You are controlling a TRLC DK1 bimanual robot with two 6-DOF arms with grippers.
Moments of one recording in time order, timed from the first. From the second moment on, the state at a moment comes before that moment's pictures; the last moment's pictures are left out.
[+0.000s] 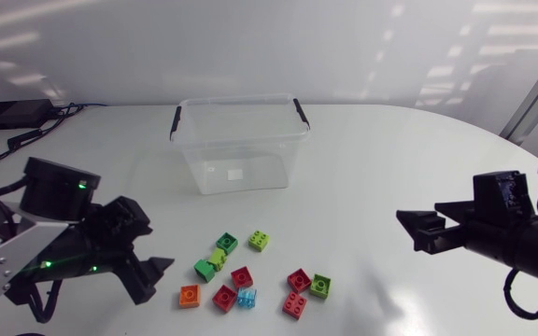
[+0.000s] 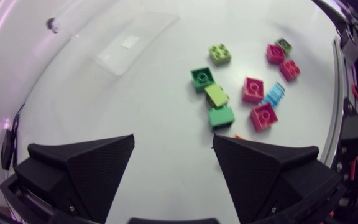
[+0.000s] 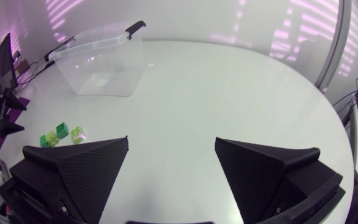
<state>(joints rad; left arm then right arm) -0.37 1.08 0.51 -0.40 0.10 0.51 0.02 0.81 0.44 -0.28 -0.24 -0.06</state>
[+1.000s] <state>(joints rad) -0.48 1.42 0.51 -0.42 0.35 0.92 0.31 1.11 0.59 -0.58 -0.40 -0.42</state>
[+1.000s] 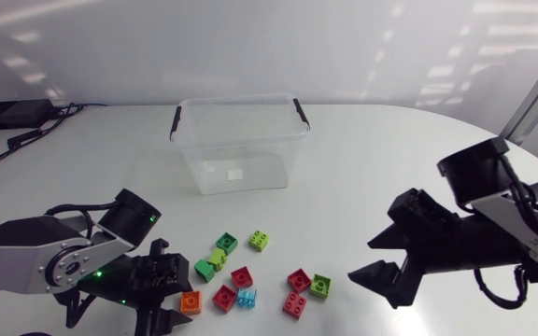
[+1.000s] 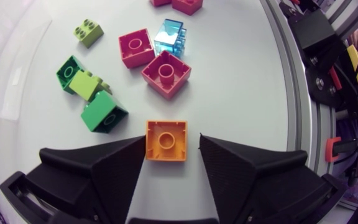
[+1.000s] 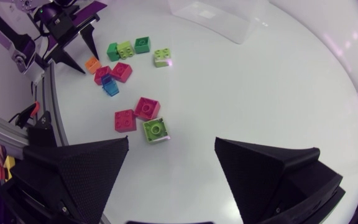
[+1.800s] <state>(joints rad) -0.38 1.15 0.73 -0.65 0.41 0.95 0.61 1.53 0.58 -0.32 -0.19 -0.43</state>
